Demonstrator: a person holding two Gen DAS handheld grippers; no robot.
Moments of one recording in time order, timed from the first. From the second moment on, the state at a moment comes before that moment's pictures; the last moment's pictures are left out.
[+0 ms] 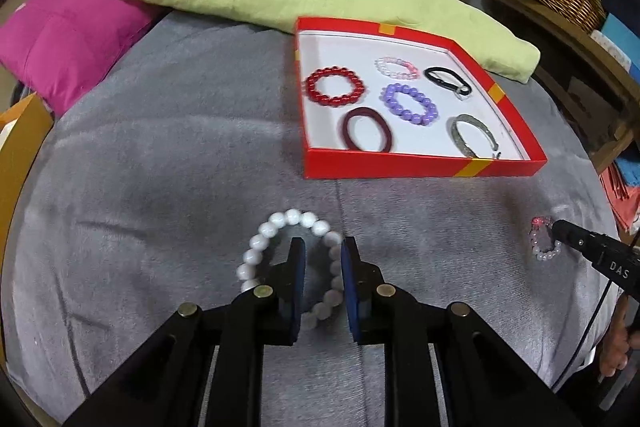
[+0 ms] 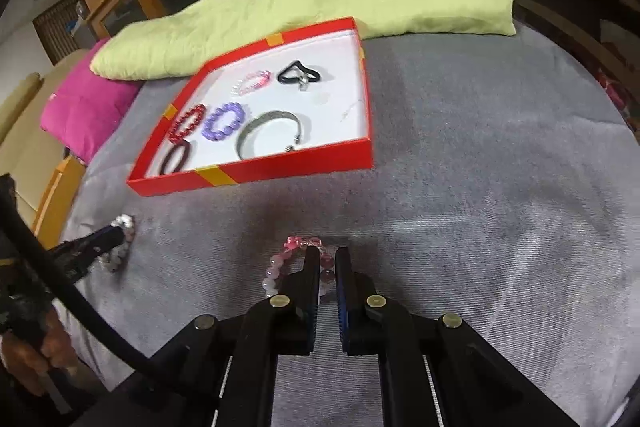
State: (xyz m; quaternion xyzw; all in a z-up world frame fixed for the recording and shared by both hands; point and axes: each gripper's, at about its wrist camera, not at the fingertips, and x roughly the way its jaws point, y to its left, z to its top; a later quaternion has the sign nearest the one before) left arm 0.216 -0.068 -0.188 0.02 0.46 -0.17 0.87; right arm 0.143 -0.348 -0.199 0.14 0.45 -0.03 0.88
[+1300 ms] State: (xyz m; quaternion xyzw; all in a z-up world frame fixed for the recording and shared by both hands) left arm 0.204 -0.054 -0.199 0.07 0.46 -0.17 0.87; right arm 0.144 -0.330 -0.207 0.07 0.45 -0.06 0.89
